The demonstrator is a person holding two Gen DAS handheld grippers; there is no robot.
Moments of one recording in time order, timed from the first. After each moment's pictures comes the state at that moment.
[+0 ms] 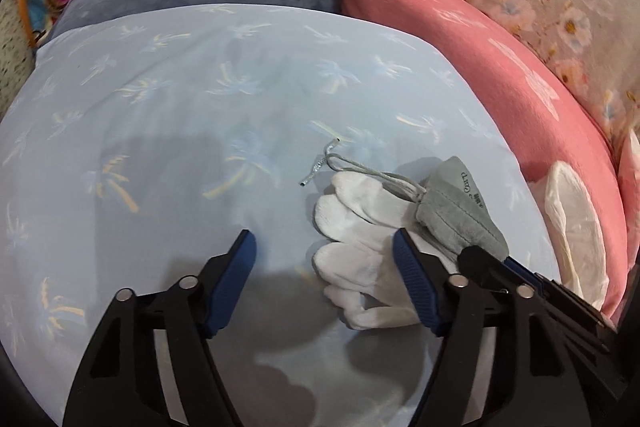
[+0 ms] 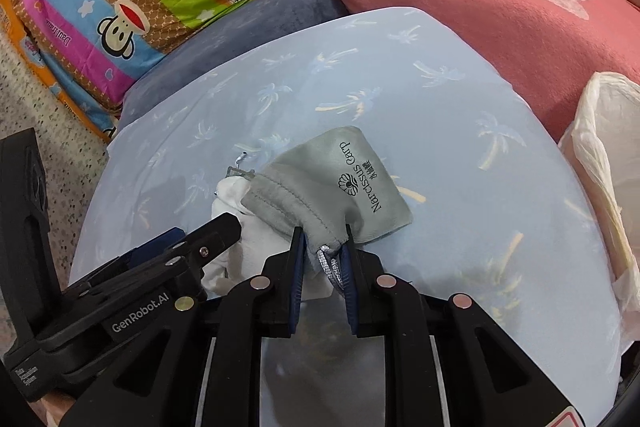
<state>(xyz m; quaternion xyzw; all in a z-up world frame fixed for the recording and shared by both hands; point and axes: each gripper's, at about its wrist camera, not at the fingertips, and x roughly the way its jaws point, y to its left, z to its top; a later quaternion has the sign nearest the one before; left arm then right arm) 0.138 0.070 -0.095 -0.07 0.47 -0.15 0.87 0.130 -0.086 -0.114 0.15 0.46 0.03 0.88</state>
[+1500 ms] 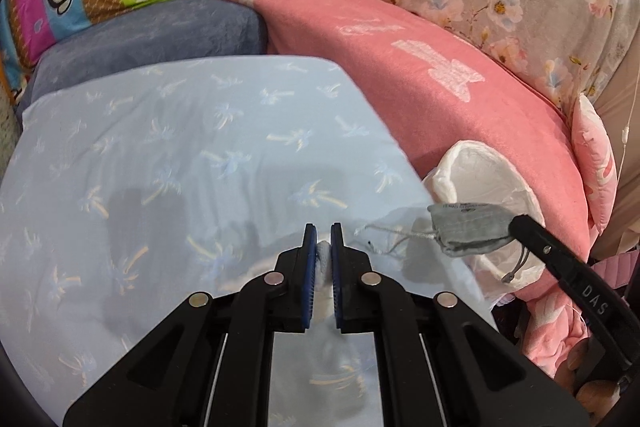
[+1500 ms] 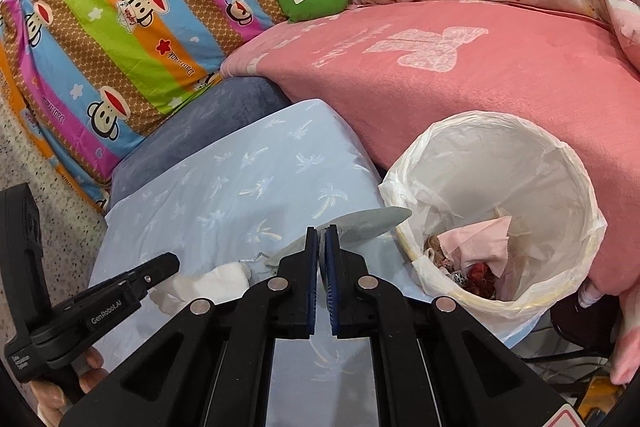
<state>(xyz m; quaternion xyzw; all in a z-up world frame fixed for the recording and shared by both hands) 0.078 0.005 -0.019 -0.03 0.43 -0.21 0.88 0.020 -0.202 -0.026 0.19 0.35 -0.05 0.92</state>
